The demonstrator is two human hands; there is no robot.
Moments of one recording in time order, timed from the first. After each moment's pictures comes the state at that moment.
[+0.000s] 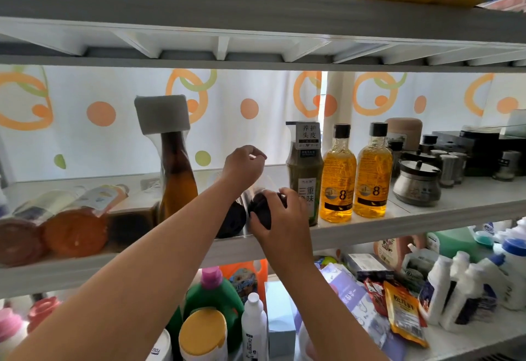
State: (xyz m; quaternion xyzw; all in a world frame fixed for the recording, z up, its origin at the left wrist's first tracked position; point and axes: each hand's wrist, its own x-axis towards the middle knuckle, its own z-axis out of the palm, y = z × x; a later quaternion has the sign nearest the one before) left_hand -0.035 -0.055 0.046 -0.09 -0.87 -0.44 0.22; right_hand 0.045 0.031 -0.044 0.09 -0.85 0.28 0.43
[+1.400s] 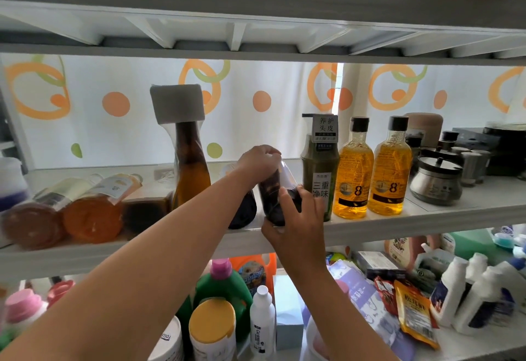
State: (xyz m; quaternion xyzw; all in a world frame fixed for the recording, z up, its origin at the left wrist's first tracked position) left_hand -0.045 -0.057 0.041 -0.09 -0.90 -0.41 0.15; right_hand 0.033 0.036 -0.068 0.11 -0.81 0.24 0.53
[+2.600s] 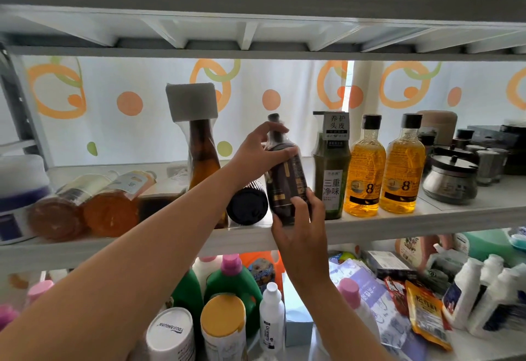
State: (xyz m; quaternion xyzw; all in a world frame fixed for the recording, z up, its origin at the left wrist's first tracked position) left_hand 0.000 -0.083 0.055 -0.23 -0.80 -0.53 0.19; right_hand 0.049 0.025 -0.078 0.12 -0.81 0.36 0.44
